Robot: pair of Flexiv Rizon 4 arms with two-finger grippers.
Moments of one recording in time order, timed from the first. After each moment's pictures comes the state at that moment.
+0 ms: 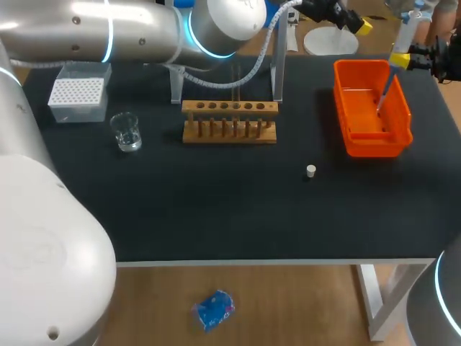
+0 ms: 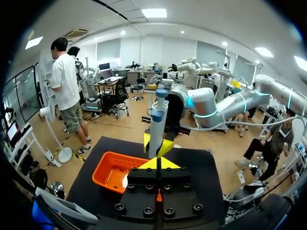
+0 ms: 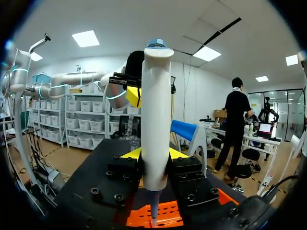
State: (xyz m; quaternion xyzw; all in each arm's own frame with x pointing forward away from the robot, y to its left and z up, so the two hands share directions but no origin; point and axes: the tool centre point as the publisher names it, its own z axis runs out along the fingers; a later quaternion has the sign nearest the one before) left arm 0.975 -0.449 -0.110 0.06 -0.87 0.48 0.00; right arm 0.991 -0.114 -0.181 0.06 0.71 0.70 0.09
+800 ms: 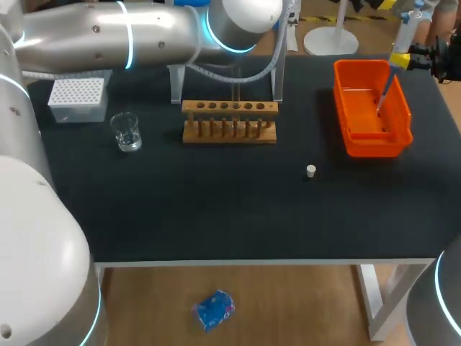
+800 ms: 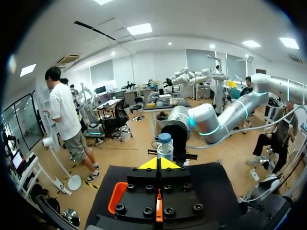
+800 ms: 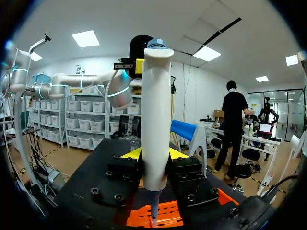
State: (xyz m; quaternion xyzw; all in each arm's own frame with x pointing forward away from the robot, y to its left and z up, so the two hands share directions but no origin) left arm 0.991 -0.486 -0.062 -0.01 -0.84 0.55 -0.05; right arm 0.991 -0.115 -0.181 0.06 0.71 0.70 0.09
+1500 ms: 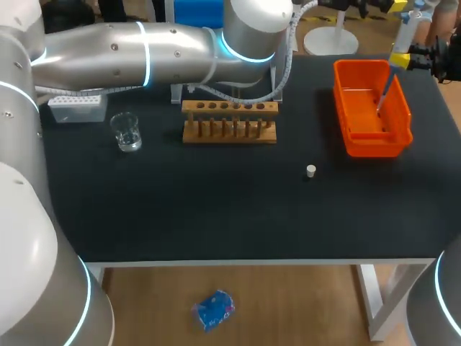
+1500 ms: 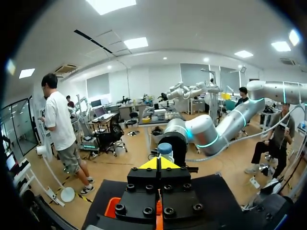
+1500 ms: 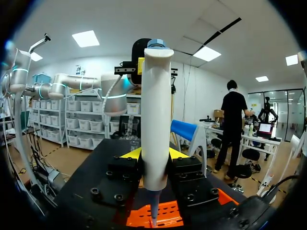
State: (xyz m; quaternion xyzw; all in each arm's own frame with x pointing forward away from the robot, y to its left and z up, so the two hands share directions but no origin) left arm 0.993 -0.512 -0.066 -0.03 -0.80 0.60 -0.03; right arm 0.991 -0.114 -0.181 0.06 0.71 0.70 0.09
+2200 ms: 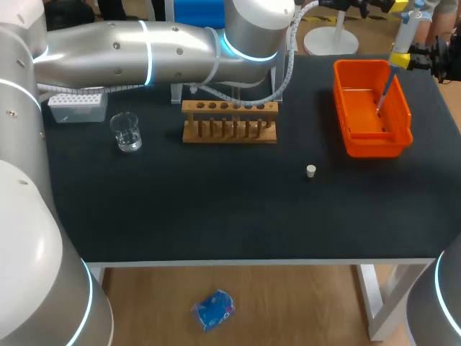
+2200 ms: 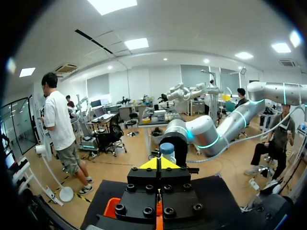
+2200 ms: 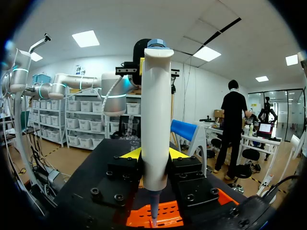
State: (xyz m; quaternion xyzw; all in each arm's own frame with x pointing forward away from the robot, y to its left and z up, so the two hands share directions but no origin) left arm 0.996 -0.513 -0.068 -0.02 -0.79 0.61 -0.02; right arm 0.991 -0.114 -0.181 0.06 0.71 0.70 0.09
